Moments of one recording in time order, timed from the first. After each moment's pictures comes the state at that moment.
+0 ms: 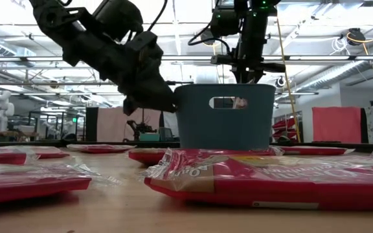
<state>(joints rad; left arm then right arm) 0.01 1.61 0.70 0.37 0.05 -0.47 -0.37 1.67 1.41 -1.07 0.21 0.99</state>
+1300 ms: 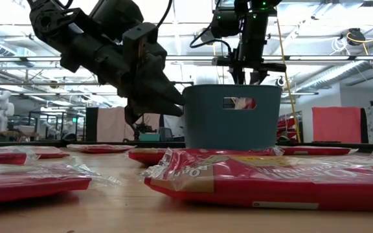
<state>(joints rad) -0.06 1.68 0.70 0.46 0.10 -0.59 -0.39 1.67 1.41 -1.07 0.27 1.00</state>
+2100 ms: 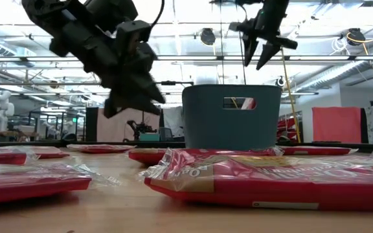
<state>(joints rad) -0.06 1.52 0.70 0.15 0.06 -0.73 -0.43 1.40 1.41 -1.07 0.29 0.79</state>
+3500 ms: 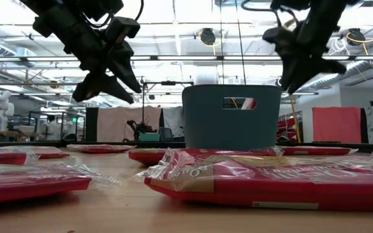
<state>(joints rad) -0.01 1.31 0.70 -0.14 -0.03 -0.98 -0.12 1.11 0.82 -0.80 0.18 1.12</state>
